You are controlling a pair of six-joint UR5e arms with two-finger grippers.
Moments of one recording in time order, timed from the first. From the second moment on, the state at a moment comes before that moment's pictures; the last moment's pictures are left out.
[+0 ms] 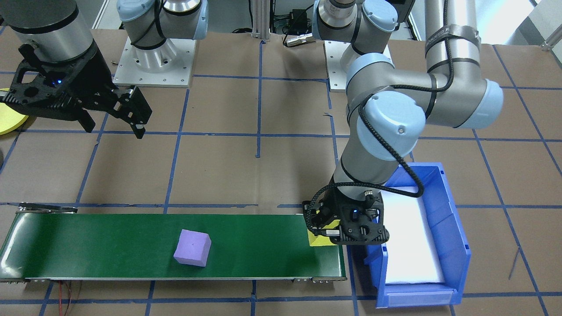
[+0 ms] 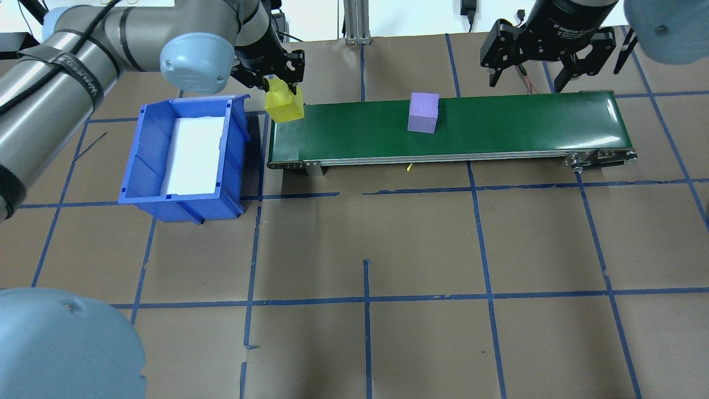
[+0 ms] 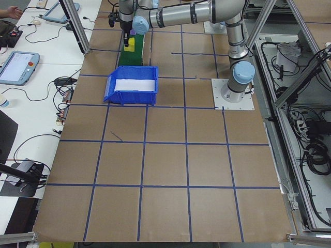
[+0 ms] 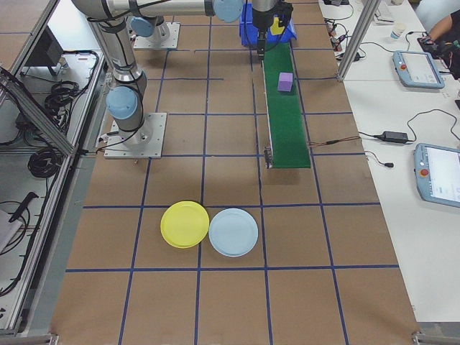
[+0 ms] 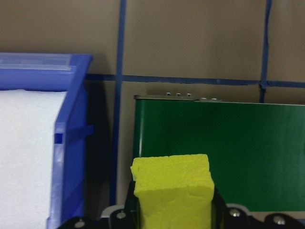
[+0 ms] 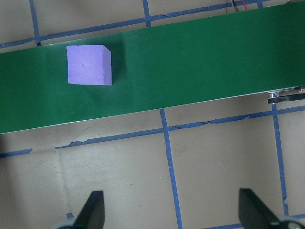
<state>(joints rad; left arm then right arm) -1.70 -2.04 -1.38 -1.14 1.51 -0.14 1.56 -1.50 1.47 -1.64 -1.55 0.13</state>
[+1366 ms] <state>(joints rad) -1.71 -2.02 -1.49 -0.99 1.51 -0.07 1.56 -1.48 1.50 -1.64 -1.56 -0.01</state>
